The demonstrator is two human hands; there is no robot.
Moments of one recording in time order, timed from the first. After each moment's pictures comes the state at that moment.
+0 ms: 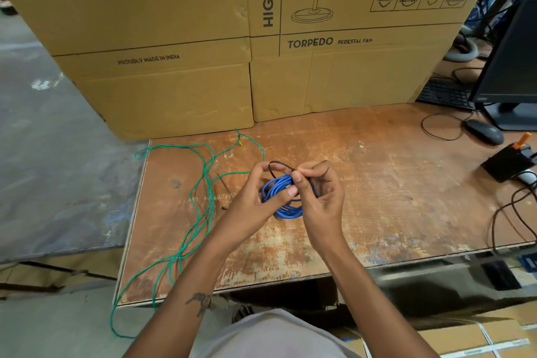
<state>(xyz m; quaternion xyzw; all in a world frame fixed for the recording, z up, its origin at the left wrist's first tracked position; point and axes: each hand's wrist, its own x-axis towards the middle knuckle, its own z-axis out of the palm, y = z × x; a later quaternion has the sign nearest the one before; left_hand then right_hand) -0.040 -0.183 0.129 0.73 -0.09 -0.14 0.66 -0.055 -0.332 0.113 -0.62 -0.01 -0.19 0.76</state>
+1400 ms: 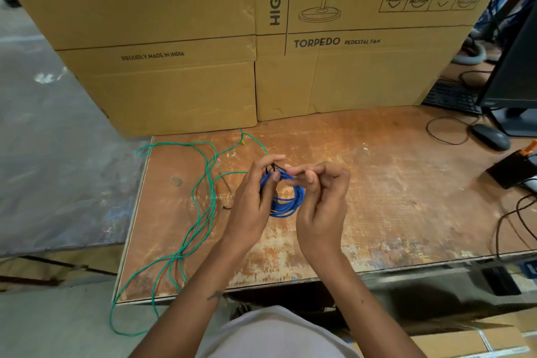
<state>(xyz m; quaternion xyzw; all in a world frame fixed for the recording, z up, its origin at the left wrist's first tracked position) -0.036 -0.190 0.115 0.81 -0.14 0.08 0.57 -0.068 -0.309 0.137 -0.70 -0.04 -0.31 0.64</state>
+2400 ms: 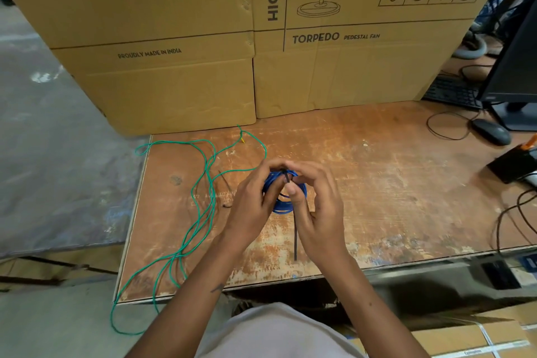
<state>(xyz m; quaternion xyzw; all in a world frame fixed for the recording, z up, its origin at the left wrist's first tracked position) -0.034 -0.187 0.120 0.82 -0.19 0.08 0.53 -0.075 -0.325 0.131 -0.79 -0.10 -0.24 0.56</state>
